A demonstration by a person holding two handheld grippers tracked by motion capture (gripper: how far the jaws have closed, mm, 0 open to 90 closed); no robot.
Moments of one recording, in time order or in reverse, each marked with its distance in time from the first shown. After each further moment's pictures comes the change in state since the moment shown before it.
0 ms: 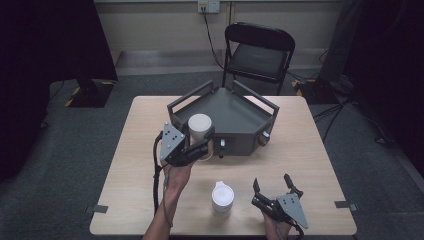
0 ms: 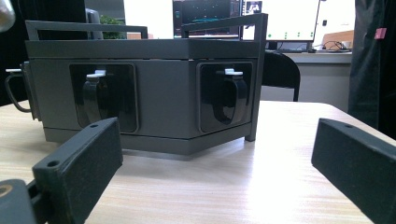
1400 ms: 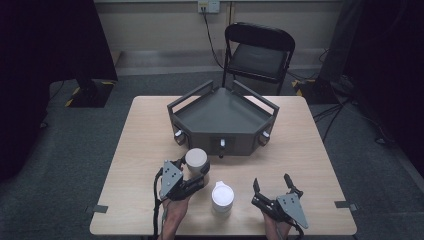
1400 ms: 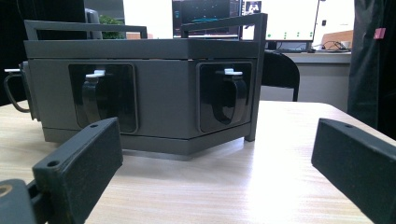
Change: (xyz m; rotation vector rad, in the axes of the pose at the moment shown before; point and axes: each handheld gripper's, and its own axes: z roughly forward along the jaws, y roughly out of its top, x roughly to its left) left arm -0.025 -0.072 -0.049 0.072 0.028 -0.042; right arm 0.000 0.000 0.000 0.000 -0.003 -0.001
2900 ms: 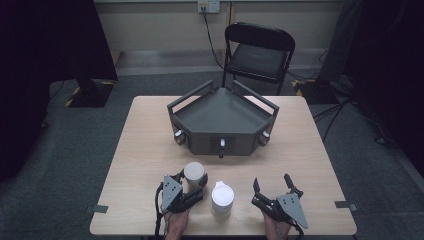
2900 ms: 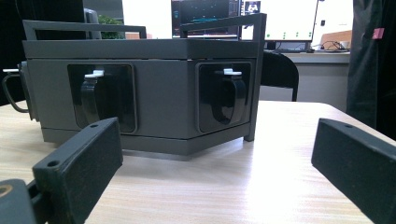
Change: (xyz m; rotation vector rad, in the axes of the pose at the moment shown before) left arm -0.011 -0.046 -0.015 0.039 0.042 -0.048; right arm 0.001 0.000 0.000 0.000 -0.004 0.000
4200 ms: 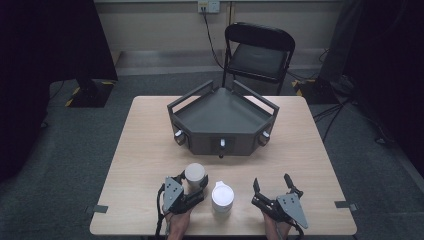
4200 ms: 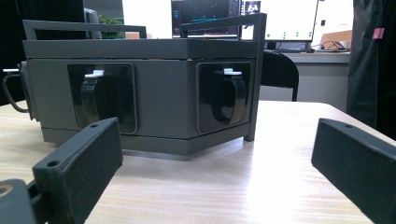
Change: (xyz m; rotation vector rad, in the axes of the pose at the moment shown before) left arm -0.003 -0.011 0.003 0.000 0.015 -0.005; right arm 0.000 0.000 0.000 0.001 0.000 0.000
